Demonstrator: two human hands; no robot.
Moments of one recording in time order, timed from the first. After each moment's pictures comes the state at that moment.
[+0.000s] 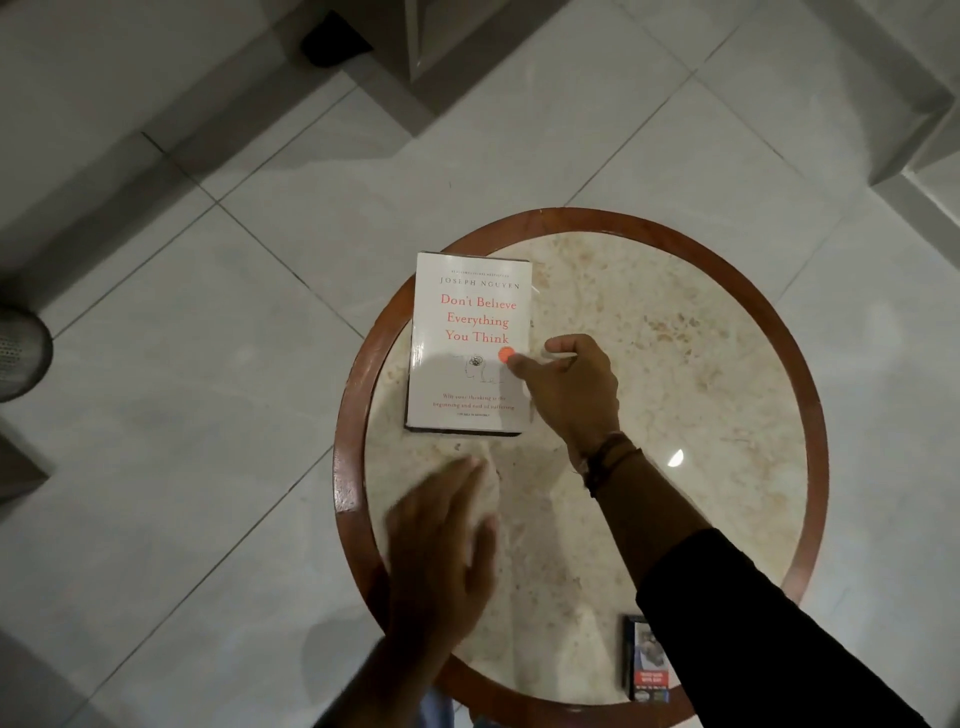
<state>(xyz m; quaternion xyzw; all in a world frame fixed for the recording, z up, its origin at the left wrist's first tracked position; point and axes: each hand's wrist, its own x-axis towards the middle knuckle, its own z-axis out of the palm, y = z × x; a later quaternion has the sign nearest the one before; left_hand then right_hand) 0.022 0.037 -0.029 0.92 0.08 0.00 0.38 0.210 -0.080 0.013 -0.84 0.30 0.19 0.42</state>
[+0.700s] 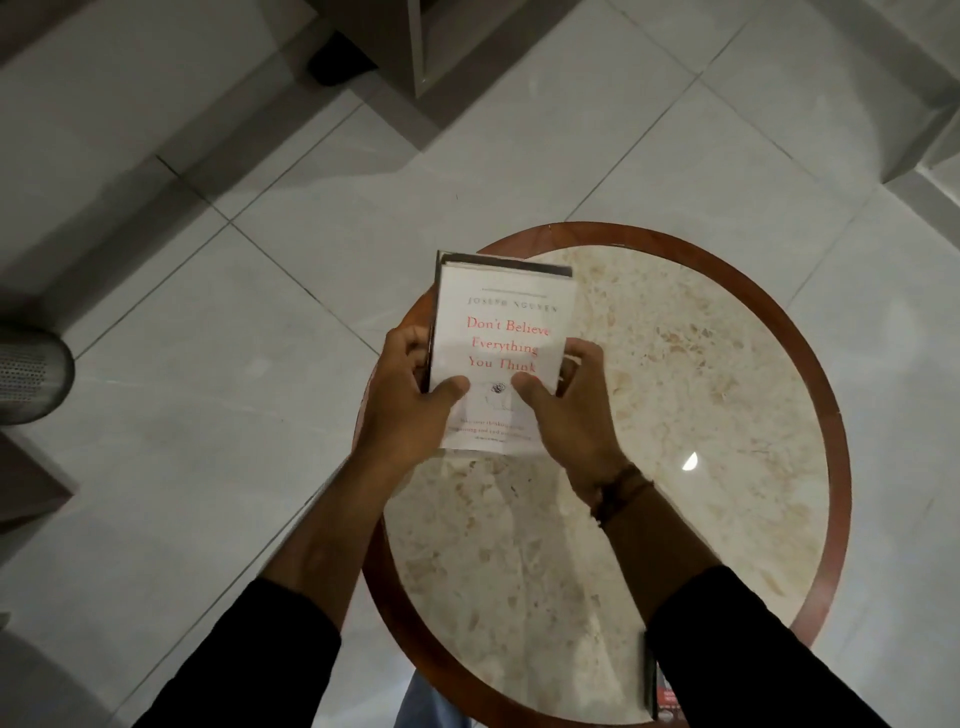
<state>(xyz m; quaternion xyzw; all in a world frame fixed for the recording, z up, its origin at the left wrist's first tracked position) 0.188 0.101 0.009 0.76 0.27 -0.16 0.57 0.200 -0.072 0.013 -0.79 0.21 0.17 0.55</state>
